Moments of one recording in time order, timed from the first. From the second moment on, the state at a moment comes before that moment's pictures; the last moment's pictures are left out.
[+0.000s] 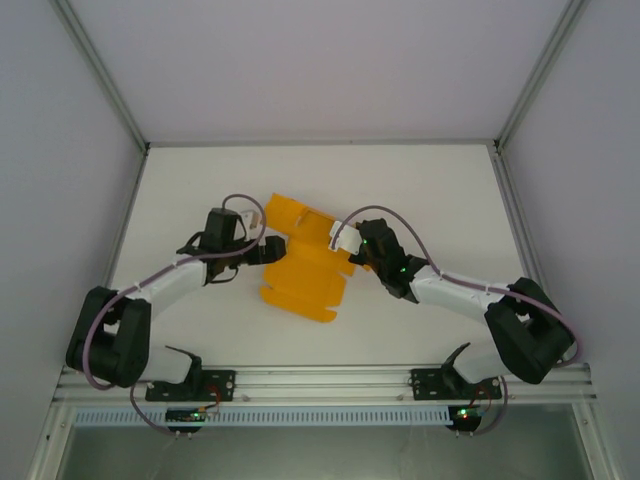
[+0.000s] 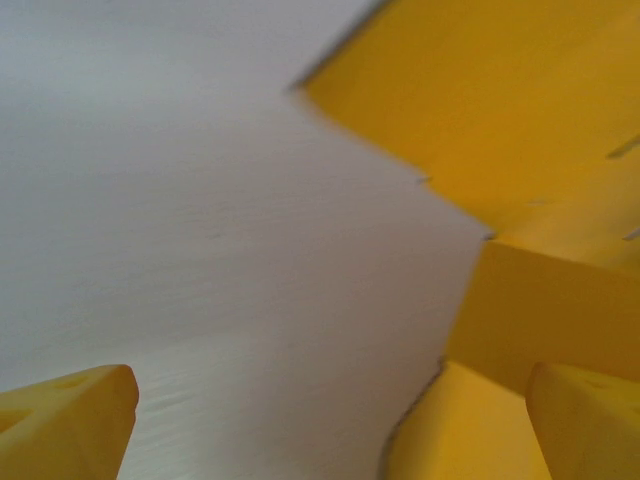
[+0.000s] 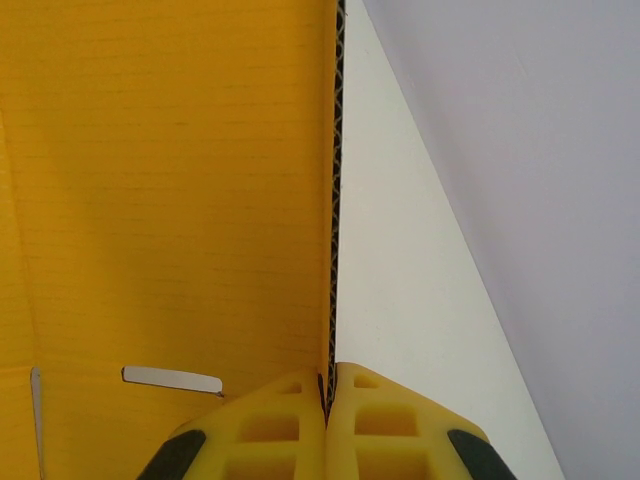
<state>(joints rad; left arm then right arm) -0.36 1.38 0.69 -0.10 0.35 -0.44 0.71 1.40 0.69 0.22 0.31 -0.77</state>
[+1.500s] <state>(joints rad) -0.41 1.50 0.68 0.15 0.49 -0.43 0.70 1.36 0.72 0.11 0.22 -0.77</state>
